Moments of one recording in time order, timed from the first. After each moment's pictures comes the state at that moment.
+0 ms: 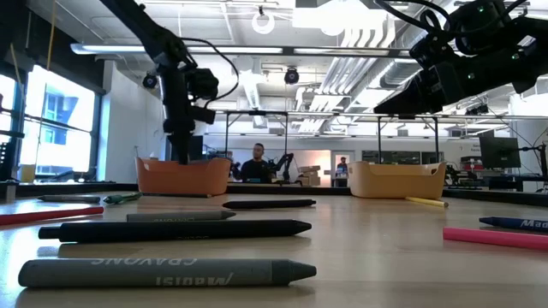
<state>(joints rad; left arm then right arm) 0.98 1.74 1.24 -0.81 -0.04 0.56 -0.30 0.83 0.23 0.34 -0.03 -0.19</state>
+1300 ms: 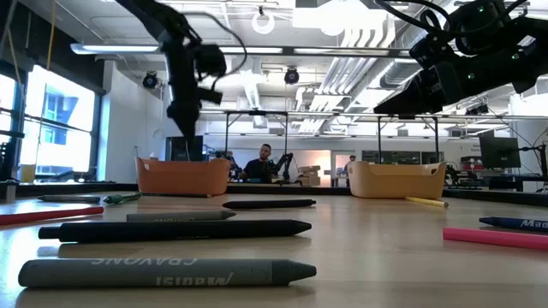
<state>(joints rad) 0.87 1.66 1.29 -0.86 -0.20 0.57 -0.30 0.83 0.23 0.34 -0.03 -0.19</state>
